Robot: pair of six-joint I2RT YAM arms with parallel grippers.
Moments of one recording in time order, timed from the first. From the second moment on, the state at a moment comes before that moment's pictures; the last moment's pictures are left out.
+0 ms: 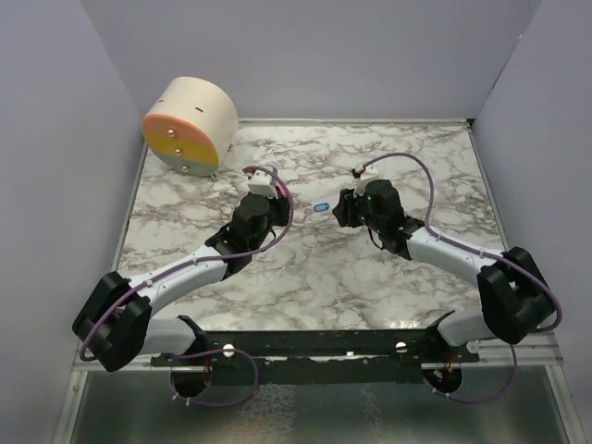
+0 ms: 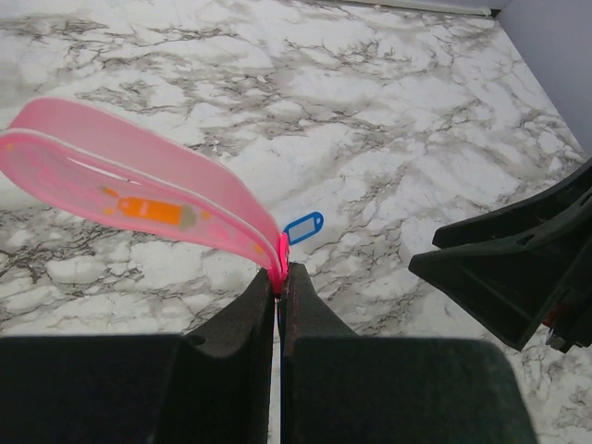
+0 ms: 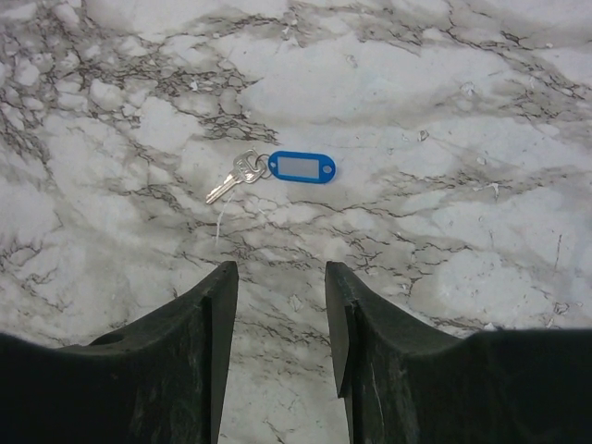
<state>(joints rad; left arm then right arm) -0.72 1.26 0.69 0.34 -0.30 -0.42 0.58 1.42 0.76 0.19 0.04 0.22</state>
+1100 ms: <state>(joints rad) -0.61 1.31 0.69 0.35 -0.22 -0.40 0.58 1.99 1.26 0.06 0.02 0.06</state>
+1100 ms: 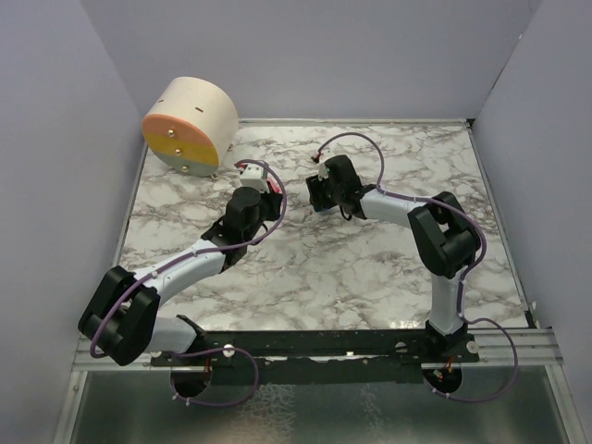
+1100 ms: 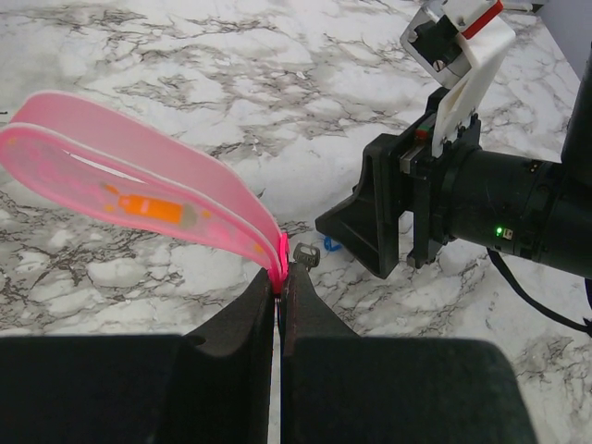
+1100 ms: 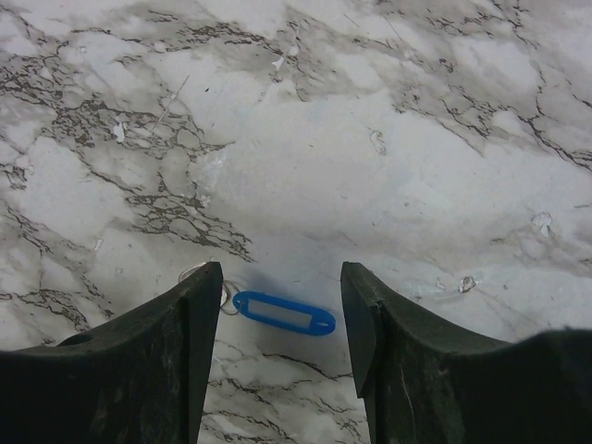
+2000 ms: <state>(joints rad) -0.58 1.31 0.67 0.37 -0.19 -0.40 0.57 2.05 1.32 -0.02 -0.13 -0.02</state>
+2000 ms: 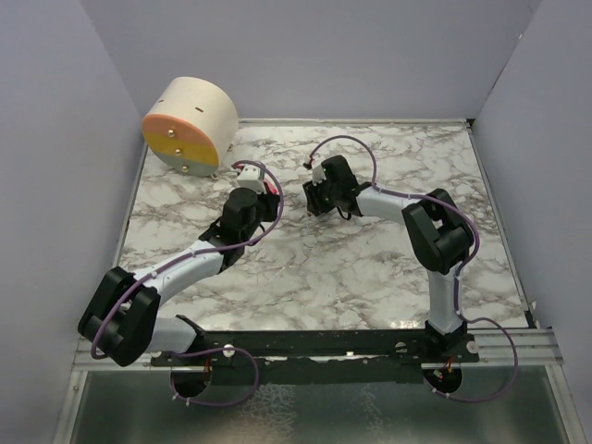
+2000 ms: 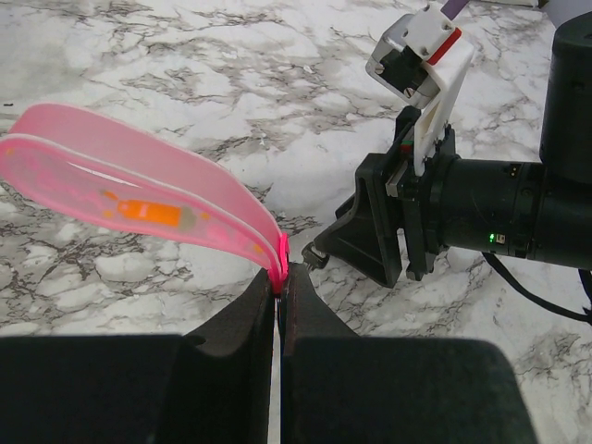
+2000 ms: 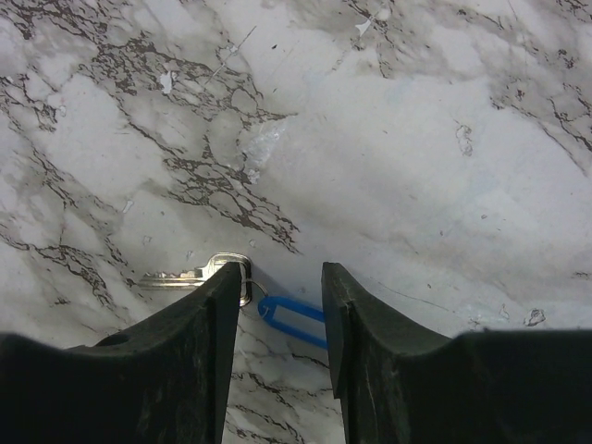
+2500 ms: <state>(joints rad) -0.56 1.30 0.66 0.37 -0.19 -0.40 0.57 2.03 1.28 -0.03 -0.15 -0.02</state>
